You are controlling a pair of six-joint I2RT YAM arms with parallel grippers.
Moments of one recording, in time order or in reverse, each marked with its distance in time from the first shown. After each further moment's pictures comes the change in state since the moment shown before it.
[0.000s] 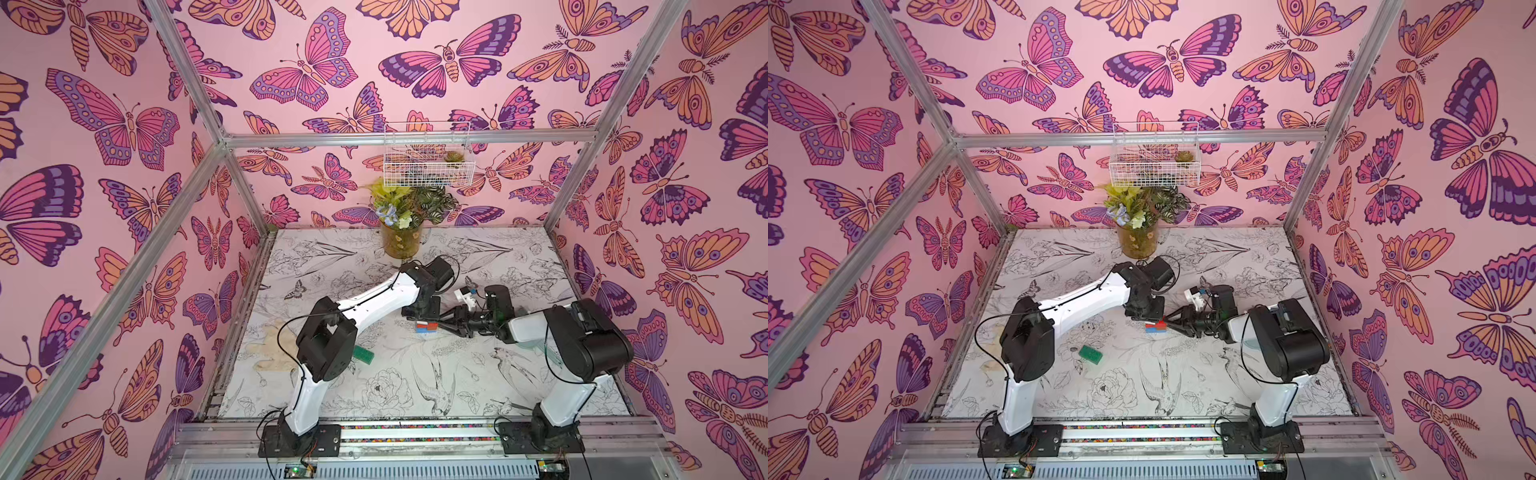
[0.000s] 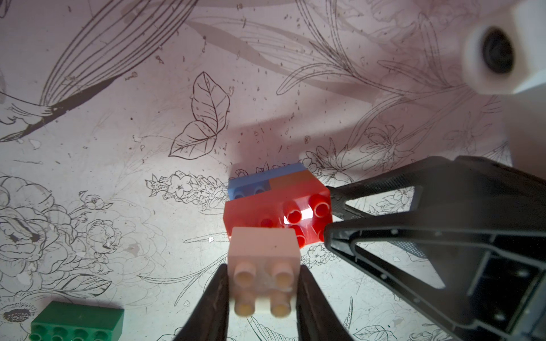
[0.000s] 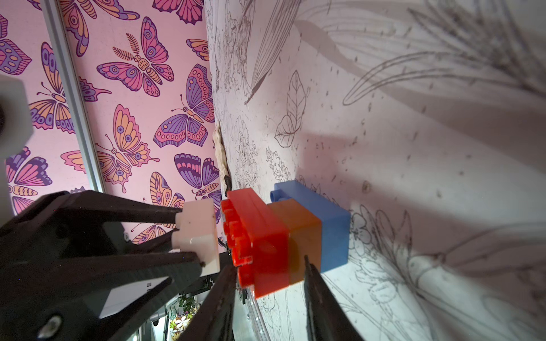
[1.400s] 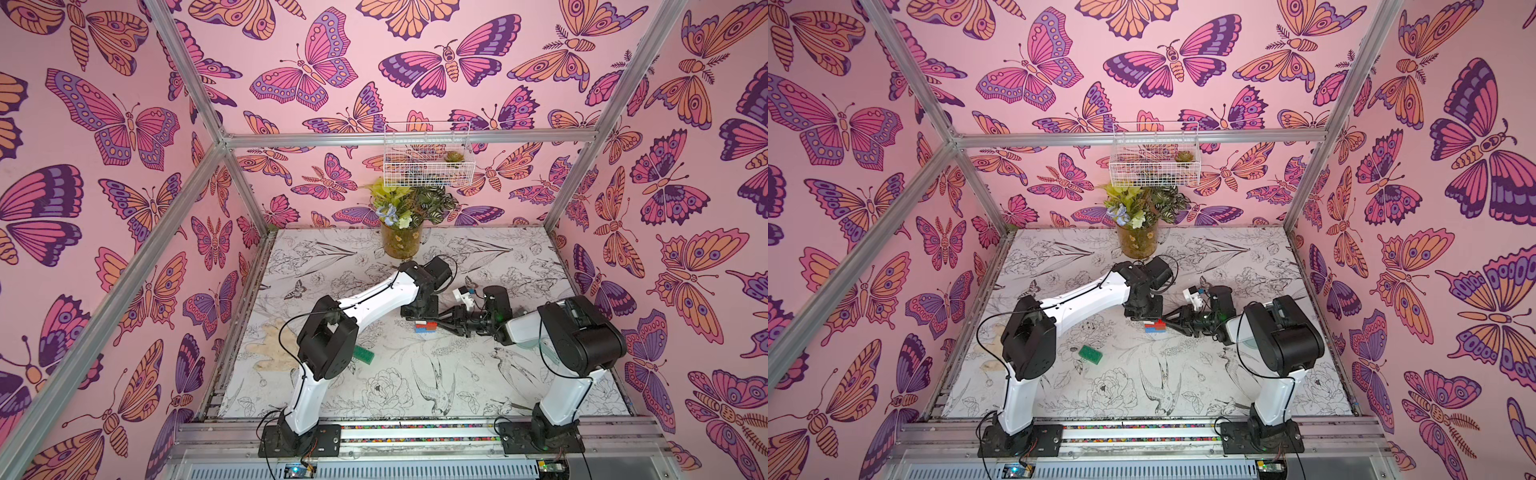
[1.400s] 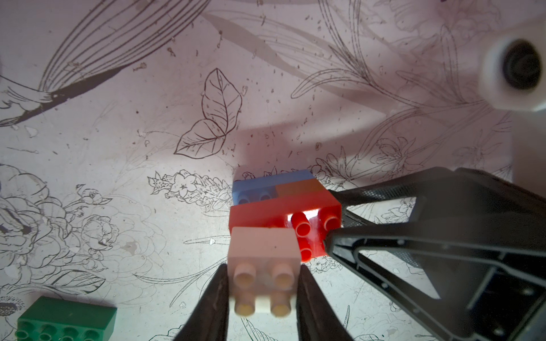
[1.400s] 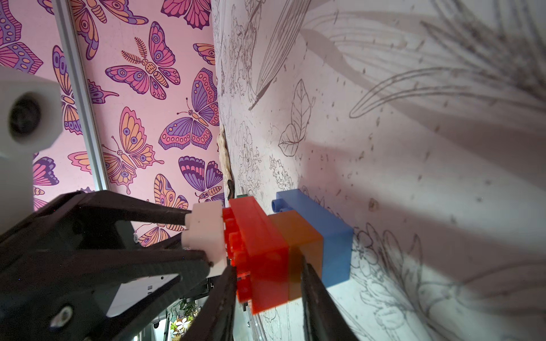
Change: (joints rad) left arm 0.013 0.014 -0.003 0.001 0.010 -0.048; right arm 0.014 0.047 -0.009 0.114 0.003 0.047
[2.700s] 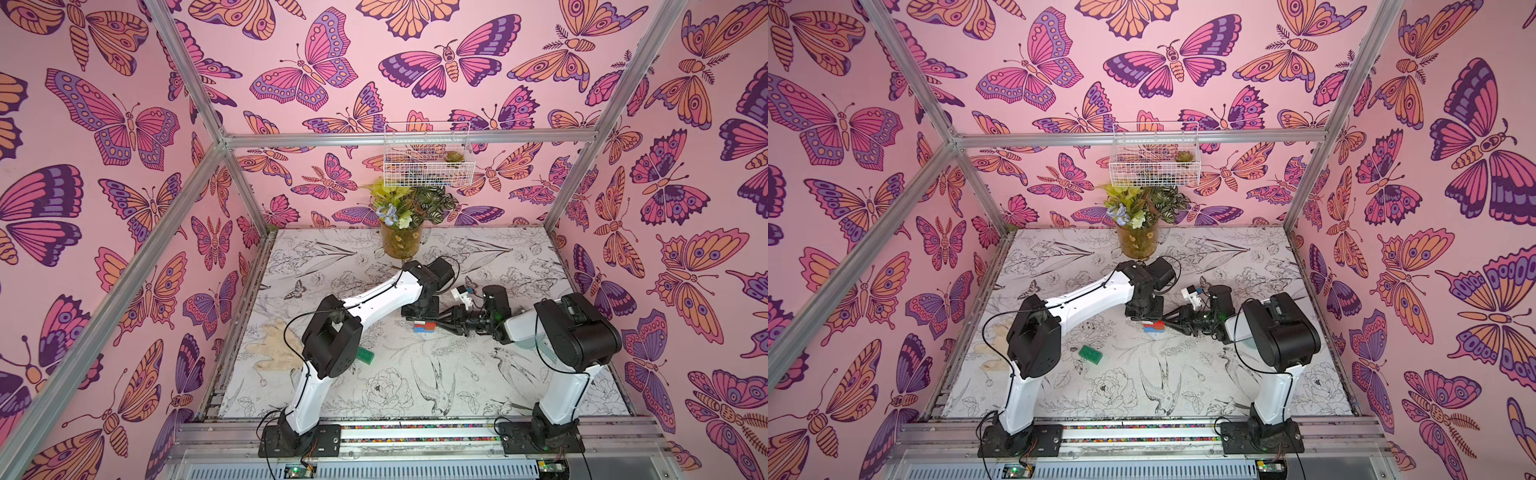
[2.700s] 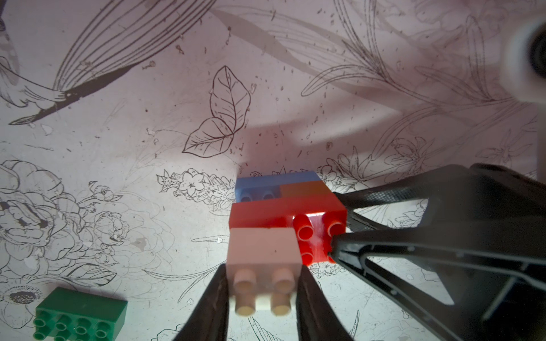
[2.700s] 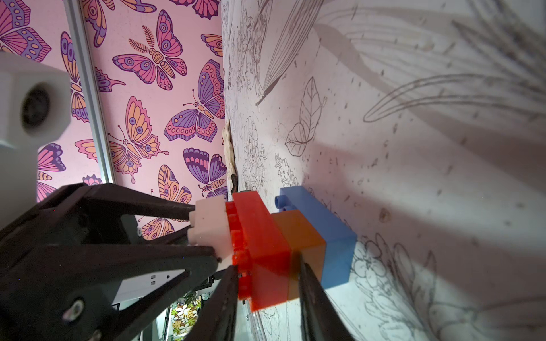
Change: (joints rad) left arm -0.008 0.044 0.055 -0.060 -0.028 0.000; right arm -0.004 0.040 0.016 0.025 -0.045 -0.026
